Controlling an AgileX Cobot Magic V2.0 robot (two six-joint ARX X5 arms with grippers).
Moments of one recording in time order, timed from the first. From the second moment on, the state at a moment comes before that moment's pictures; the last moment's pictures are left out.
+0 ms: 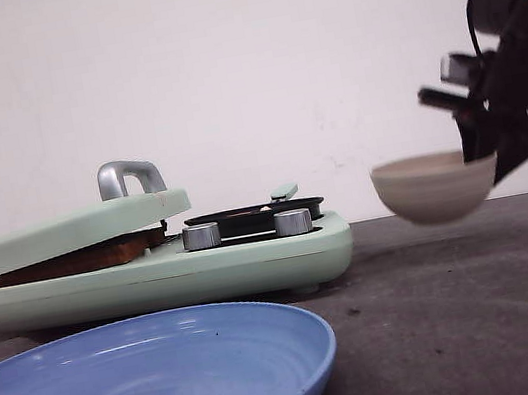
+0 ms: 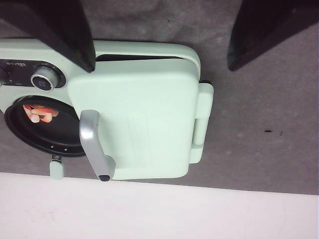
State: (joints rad) left arm -0.23 0.41 0.49 -0.34 -0.08 -0.14; right arm 0.04 1.87 1.33 -0.55 -0.41 0.21
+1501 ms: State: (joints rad) left arm -0.23 0.41 0.49 -0.34 -0.08 -0.14; right arm 0.01 1.72 1.32 -0.59 -0.45 0.23
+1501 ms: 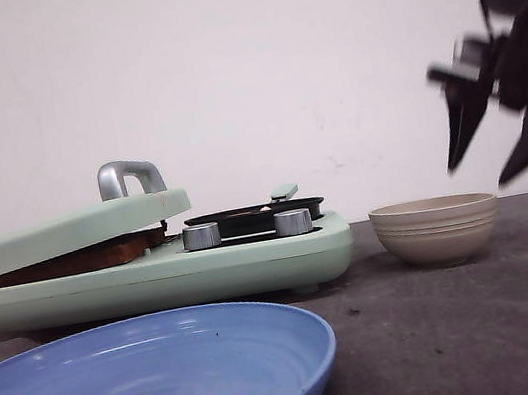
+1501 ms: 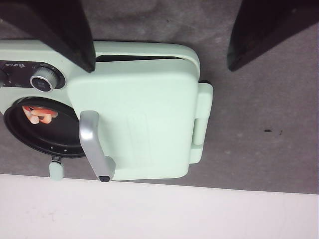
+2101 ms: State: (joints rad) left arm -0.23 0.41 0.49 -0.34 -0.05 -0.20; right arm 0.09 1.24 1.32 -0.63 -0.58 0.19
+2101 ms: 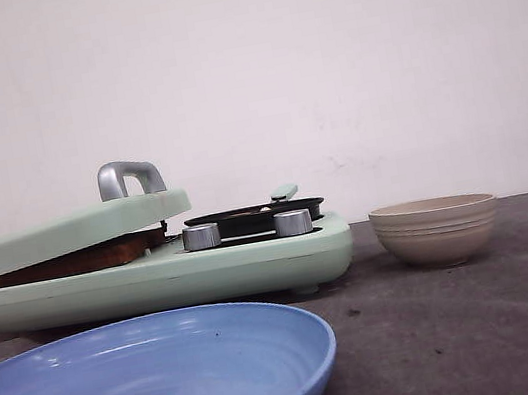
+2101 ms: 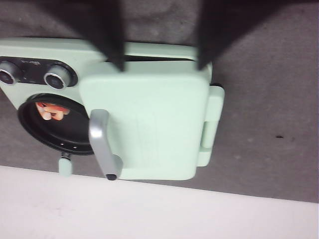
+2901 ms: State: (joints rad) left arm -0.23 0.17 0.42 -0.31 -0.02 -0.35; right arm 0.29 0.48 0.51 -0.21 -0.31 0.12
